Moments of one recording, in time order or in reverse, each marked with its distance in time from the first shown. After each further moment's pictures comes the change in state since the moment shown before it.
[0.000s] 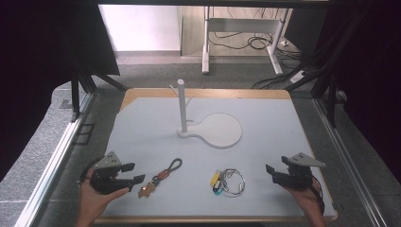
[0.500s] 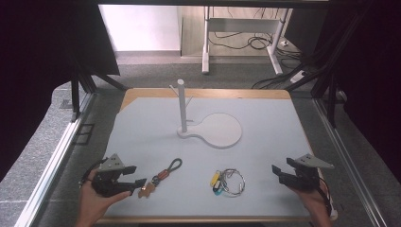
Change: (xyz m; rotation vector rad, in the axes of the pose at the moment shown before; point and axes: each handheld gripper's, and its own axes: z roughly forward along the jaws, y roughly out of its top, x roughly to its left) left arm -0.011 0.001 -0.006 0.068 -0.010 0.046; right arm -0.010 -0.003 -0.010 -0.003 -0.014 0.017
